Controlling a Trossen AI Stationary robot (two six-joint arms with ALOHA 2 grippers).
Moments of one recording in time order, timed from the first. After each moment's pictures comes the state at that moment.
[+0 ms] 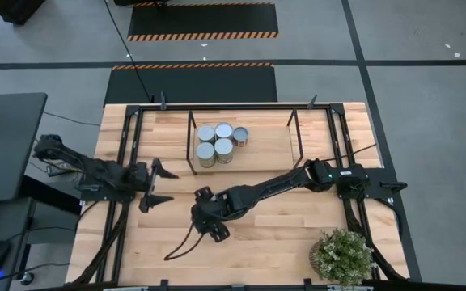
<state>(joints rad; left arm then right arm) -0.42 0.23 0.05 0.16 -0.32 -0.18 0.29 2.41 2.20 -0.80 0.15 -0.24</state>
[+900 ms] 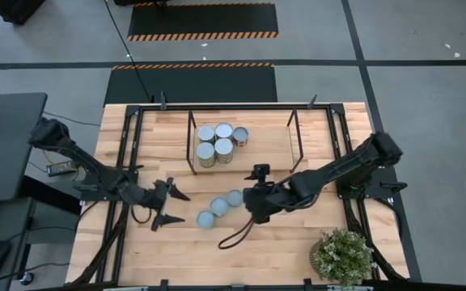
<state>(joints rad) -0.59 0.92 0.17 0.47 -0.36 -0.36 0.39 1.70 1.40 -0.72 0.58 0.11</state>
